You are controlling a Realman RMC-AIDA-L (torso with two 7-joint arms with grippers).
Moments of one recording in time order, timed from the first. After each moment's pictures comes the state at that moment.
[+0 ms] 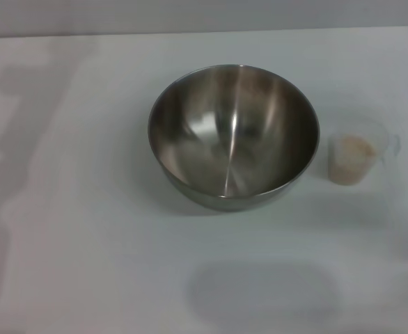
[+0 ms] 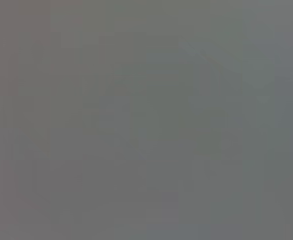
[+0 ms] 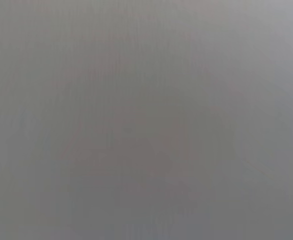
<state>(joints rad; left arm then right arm) -0.48 -2.07 -1.88 -1.23 1.97 -0.35 0.81 0.54 2.07 0.81 0.06 -1.85 -1.62 0.11</state>
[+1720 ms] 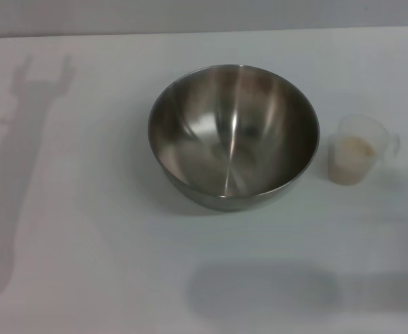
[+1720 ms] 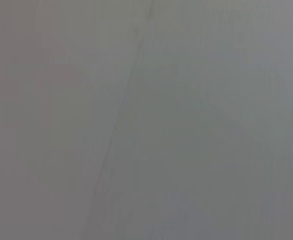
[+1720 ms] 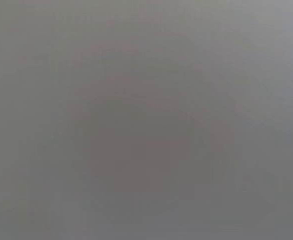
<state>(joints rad) -0.34 -2.06 -1.45 -0.67 2.82 0.98 -0.34 0.24 2.08 0.55 0.12 -1.86 -1.72 0.12</state>
